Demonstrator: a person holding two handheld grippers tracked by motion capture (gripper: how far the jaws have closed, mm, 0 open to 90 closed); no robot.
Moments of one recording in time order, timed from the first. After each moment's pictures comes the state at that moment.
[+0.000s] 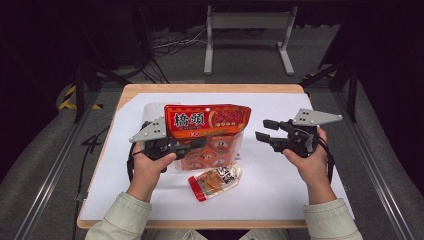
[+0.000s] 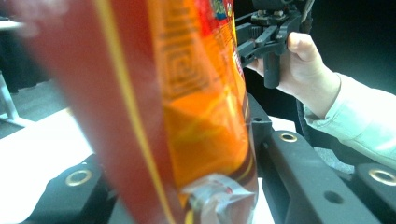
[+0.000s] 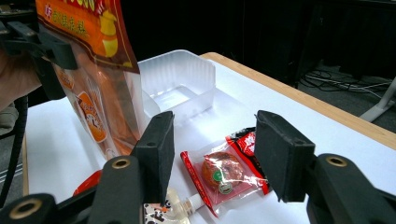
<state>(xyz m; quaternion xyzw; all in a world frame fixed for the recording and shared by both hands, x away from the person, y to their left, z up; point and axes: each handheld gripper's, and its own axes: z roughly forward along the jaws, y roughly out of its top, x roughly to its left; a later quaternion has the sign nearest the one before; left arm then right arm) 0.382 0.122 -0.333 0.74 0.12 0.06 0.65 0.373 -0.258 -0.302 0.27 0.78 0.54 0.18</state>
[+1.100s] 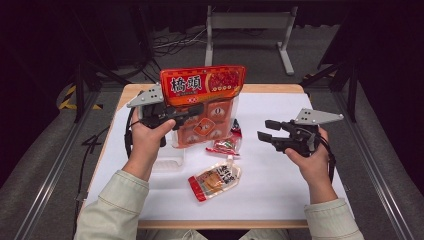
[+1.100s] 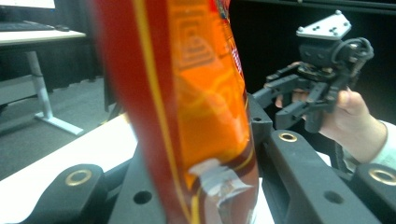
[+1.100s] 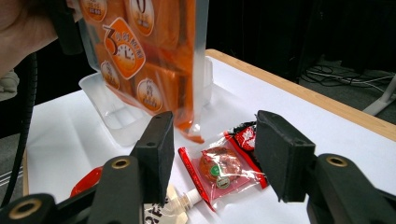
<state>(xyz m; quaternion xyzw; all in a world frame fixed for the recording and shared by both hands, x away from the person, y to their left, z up) 0.430 0.127 -0.286 0.73 0.17 0.09 0.66 0.378 -0.265 -0.307 0.28 0.78 0.54 0.17</state>
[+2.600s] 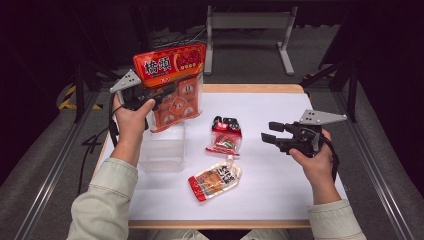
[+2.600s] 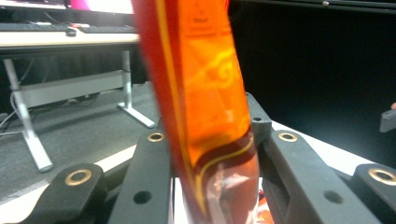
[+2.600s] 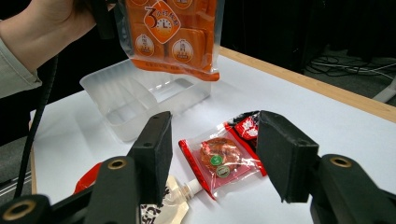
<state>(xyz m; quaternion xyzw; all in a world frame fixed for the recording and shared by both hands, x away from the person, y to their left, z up) 0.485 0.184 -0.303 0.69 0.28 0.18 0.64 0.381 -0.278 -0.315 0.29 0.77 0.54 0.15</state>
